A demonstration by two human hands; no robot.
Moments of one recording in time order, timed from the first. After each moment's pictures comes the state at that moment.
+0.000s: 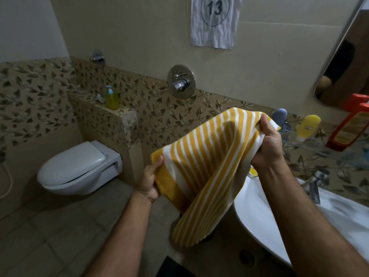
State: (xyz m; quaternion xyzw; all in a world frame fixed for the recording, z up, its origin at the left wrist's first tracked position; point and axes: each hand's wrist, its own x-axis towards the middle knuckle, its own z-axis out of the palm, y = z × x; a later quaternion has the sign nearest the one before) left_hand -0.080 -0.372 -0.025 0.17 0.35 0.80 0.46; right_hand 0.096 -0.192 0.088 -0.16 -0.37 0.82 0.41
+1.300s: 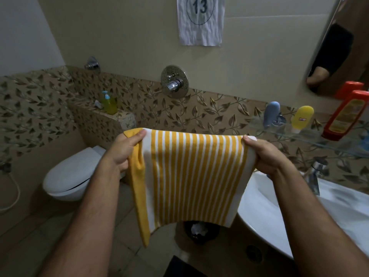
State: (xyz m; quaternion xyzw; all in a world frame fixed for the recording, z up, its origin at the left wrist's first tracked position) left_hand -0.134 -0.379 0.060 0.19 0.65 0.67 0.29; right_hand 0.142 -0.133 0.044 -0.32 -0.56 0.72 0.23
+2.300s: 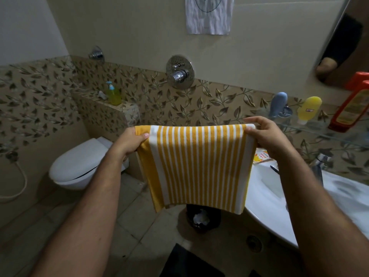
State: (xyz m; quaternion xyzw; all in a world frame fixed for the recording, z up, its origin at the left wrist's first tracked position) left_hand -0.162 -0.387 0.033 0.26 0.81 0.49 0.20; right_hand 0.133 -0.149 0.056 -0.38 -0.74 0.48 0.28
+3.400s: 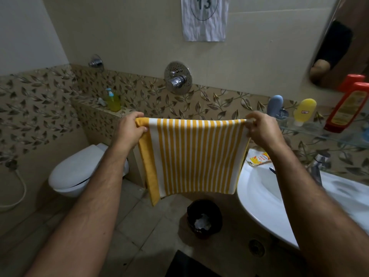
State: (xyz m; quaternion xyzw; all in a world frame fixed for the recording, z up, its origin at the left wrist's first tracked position) left_hand -0.160 -0.373 0.064 0.32 0.85 0.40 -0.06; right_hand 0.120 -0.136 0.060 -0.40 -0.83 0.19 0.33
